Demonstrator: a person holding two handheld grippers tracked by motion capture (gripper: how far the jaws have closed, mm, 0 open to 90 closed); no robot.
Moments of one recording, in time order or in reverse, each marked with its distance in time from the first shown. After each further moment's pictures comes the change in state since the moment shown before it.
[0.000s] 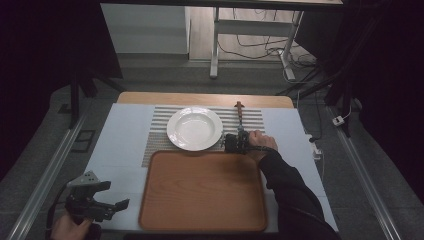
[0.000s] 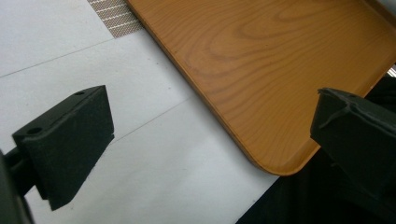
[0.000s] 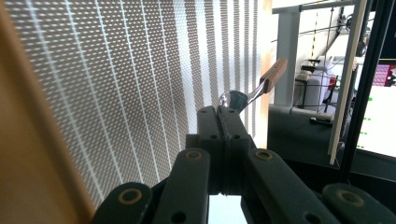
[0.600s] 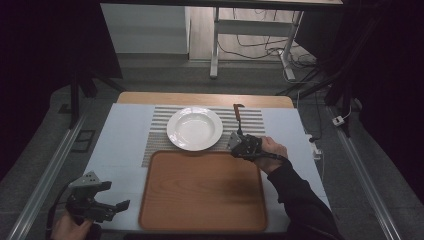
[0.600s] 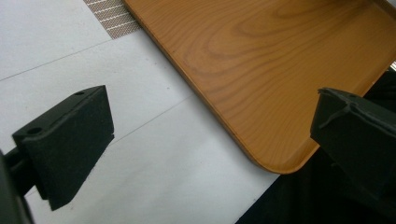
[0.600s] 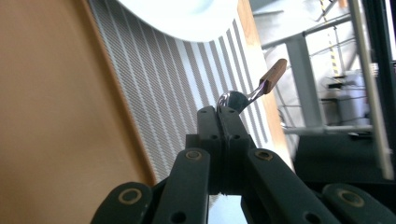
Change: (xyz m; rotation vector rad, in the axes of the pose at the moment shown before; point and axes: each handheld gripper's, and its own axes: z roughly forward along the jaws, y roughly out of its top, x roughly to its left) left arm -0.002 0.000 0.001 0.007 0.003 0.016; right arm -0.014 -0.025 -0.075 -0.199 0.085 0.208
